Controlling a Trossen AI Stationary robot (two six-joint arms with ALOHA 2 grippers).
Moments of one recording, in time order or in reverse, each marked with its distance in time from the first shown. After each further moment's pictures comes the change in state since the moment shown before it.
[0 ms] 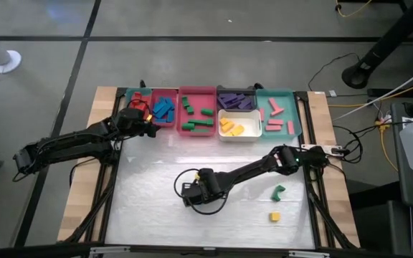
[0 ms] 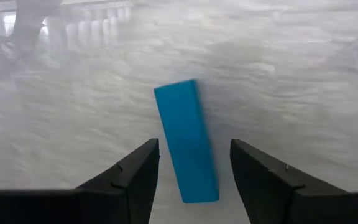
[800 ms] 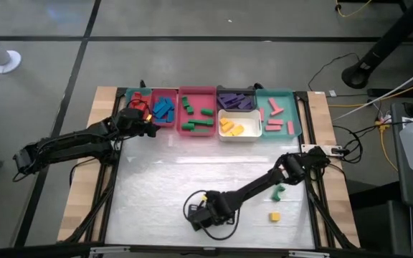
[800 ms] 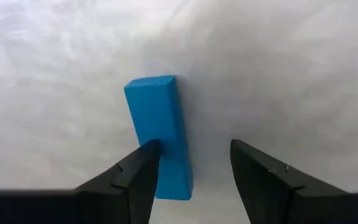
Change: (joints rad) left arm 0.000 0.000 0.000 -0.001 0.000 -0.015; right arm 0.142 0.002 -0.072 0.128 -0.162 0.230
